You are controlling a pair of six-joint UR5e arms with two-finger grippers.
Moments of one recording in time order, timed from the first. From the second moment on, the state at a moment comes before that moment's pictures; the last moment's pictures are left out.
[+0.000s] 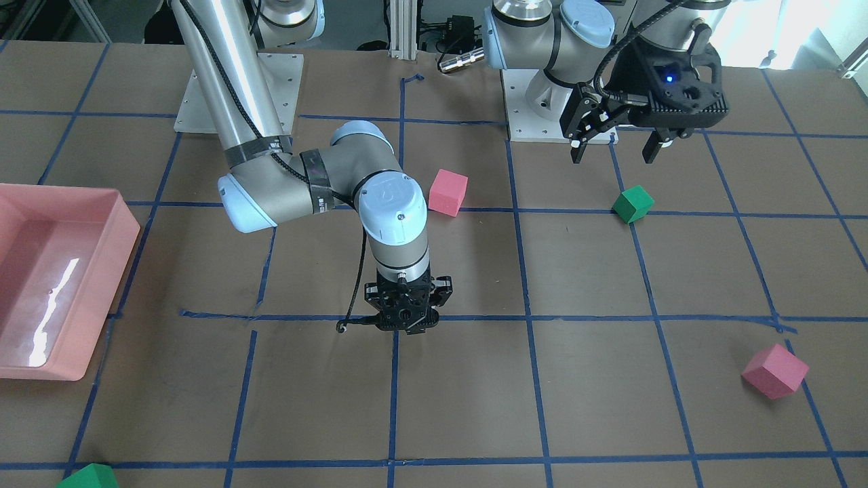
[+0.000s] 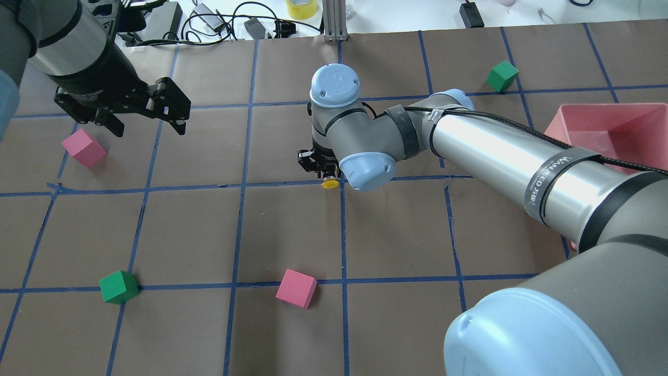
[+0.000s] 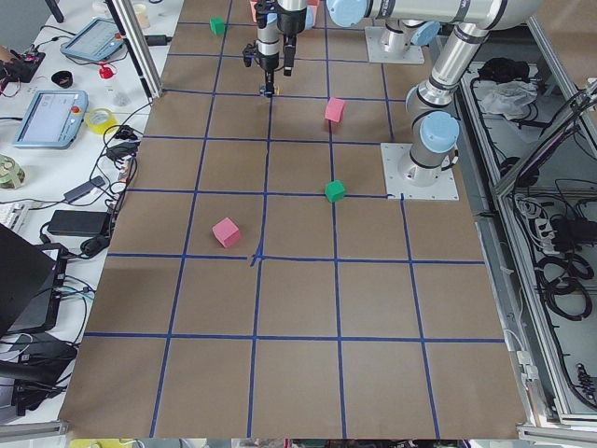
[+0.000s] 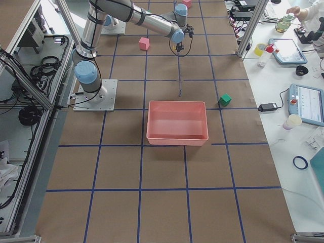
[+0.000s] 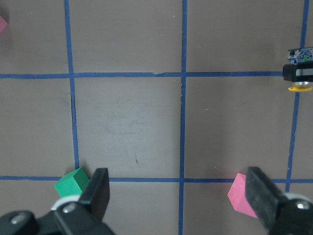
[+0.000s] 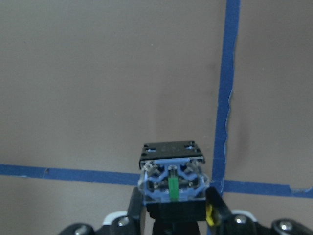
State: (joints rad) left arm -1.53 -1.48 -1.62 -1.54 1.60 0.03; right arm 1.97 -1.00 1.62 -2.26 -1.50 0.35
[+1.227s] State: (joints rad) left arm -1.53 -1.48 -1.62 -1.54 1.60 0.03; right arm 1.97 -1.01 1.67 -2.24 -1.50 0.35
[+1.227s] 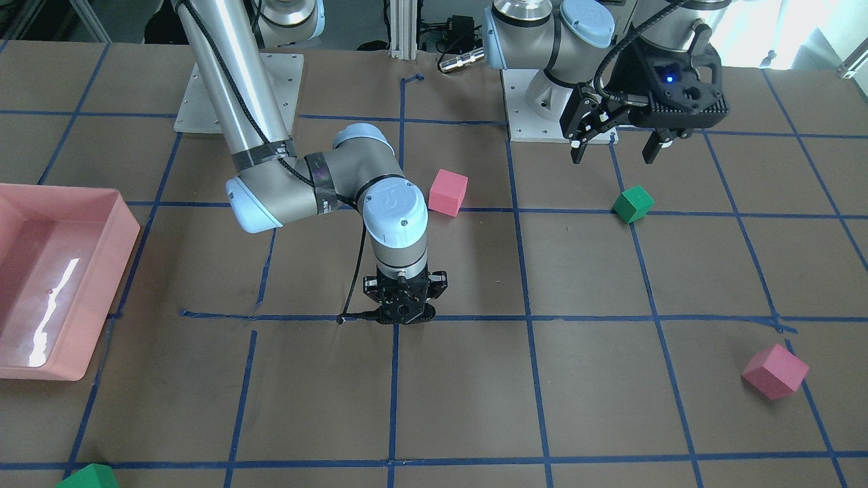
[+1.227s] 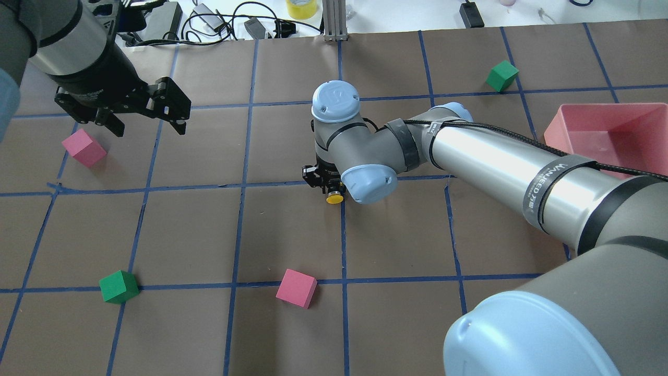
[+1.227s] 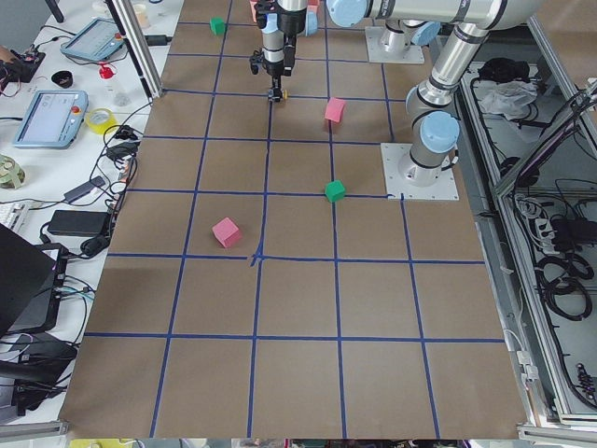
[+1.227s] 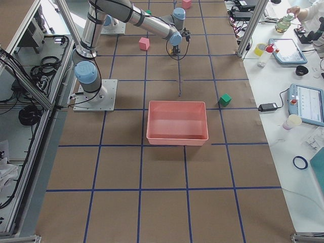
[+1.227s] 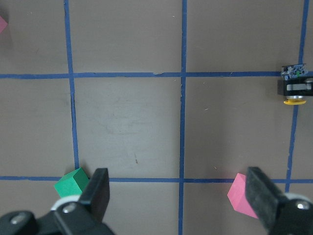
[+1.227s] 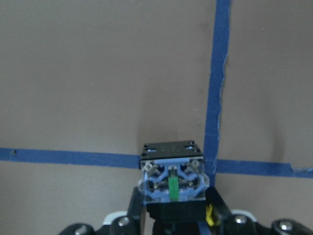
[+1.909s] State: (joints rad) left arm -1.53 -1.48 -1.62 -1.54 1.60 0.03; right arm 1.97 -1.10 1.66 -2.21 -1.52 0.32
